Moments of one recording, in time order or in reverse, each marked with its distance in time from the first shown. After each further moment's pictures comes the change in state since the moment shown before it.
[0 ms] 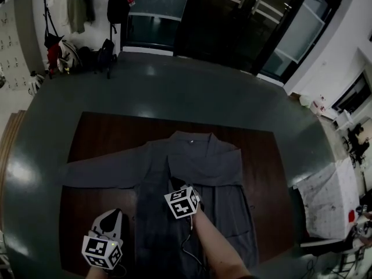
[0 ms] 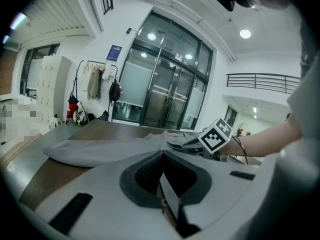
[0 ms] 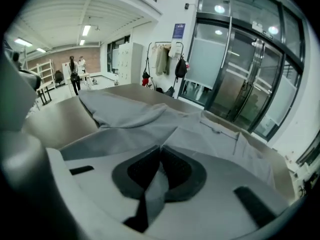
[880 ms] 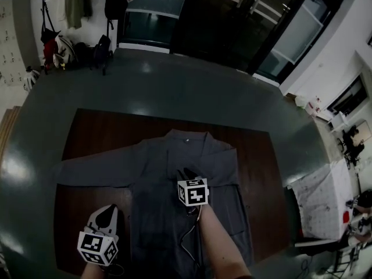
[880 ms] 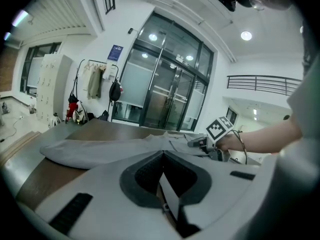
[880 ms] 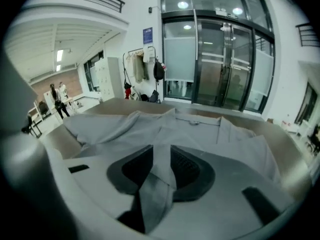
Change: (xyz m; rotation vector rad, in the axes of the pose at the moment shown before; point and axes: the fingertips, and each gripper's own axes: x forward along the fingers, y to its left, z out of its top) left arm 0.011 0.006 0.003 -0.013 -0.010 -0.008; right arm -0.005 -0.066 -0.003 0.294 -0.047 -0.047
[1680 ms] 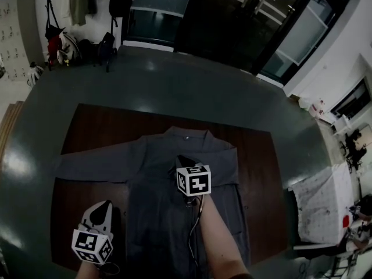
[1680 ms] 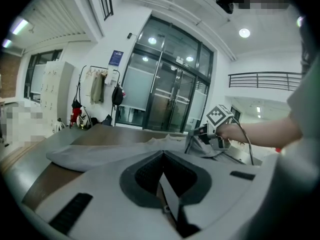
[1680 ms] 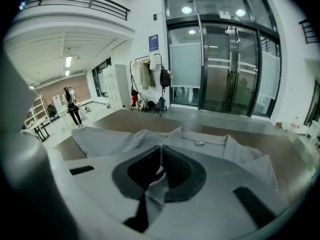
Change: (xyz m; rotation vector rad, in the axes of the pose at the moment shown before) left arm -0.010 -0.007 0.009 0.021 -0.032 0.050; right arm -0.018 0.005 0.060 -0.009 -0.068 0.076
